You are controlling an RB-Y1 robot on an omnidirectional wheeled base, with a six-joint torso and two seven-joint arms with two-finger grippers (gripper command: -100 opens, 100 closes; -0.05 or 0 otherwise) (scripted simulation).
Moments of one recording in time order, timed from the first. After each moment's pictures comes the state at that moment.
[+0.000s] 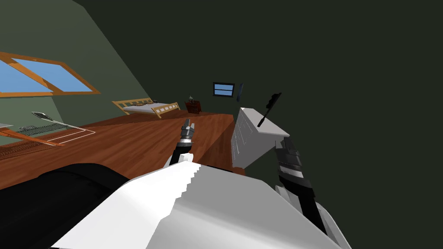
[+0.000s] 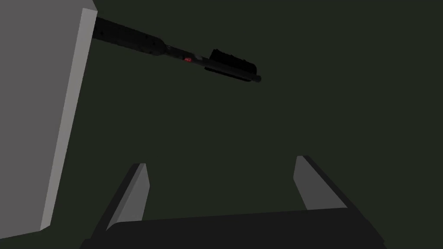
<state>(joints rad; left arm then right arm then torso) 0.51 -0.04 0.02 -2.21 0.01 -0.41 -0.05 0.65 -0.25 -0.23 -2.25 0.01 -0.48 -0.03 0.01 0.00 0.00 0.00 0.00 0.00</state>
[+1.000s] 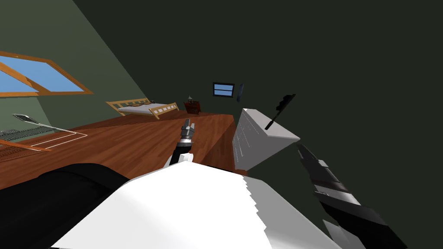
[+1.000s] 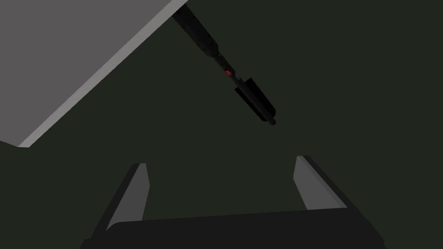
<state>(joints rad) 0.51 -0.04 0.02 -2.21 0.01 -0.41 -0.05 0.88 -0.46 -0.50 -2.26 0.04 -0.43 0.02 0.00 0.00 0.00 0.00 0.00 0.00</state>
